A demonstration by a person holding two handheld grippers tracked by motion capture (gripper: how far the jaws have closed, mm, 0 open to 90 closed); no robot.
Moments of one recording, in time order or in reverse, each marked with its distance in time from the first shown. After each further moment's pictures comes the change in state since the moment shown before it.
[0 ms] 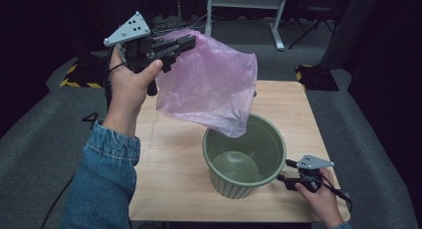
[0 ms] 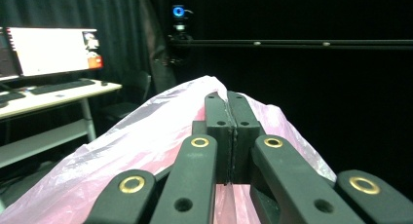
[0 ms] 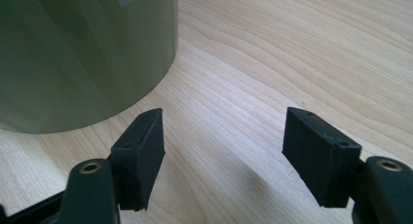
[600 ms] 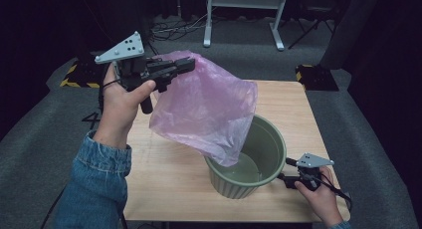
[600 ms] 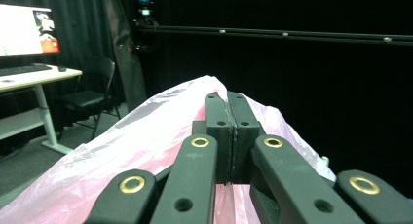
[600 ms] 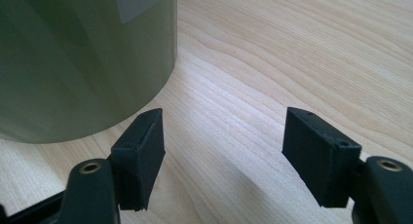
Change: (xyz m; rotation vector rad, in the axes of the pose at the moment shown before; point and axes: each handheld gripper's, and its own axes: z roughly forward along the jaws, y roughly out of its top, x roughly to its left) left arm -0.020 -0.017 -0.015 0.035 -0.145 -0.041; right arm 0.000 0.006 -0.001 -0.005 -0.002 -0.003
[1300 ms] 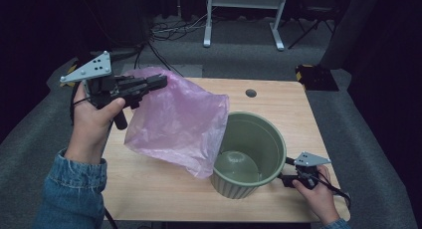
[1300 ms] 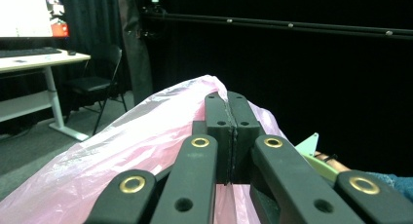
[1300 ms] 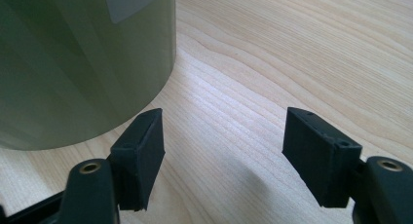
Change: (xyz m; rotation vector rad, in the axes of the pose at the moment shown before) left arm 0.001 -0.026 -0.056 0.029 -0.002 -0.033; right arm -0.002 0.000 0.008 -0.005 0.007 0.002
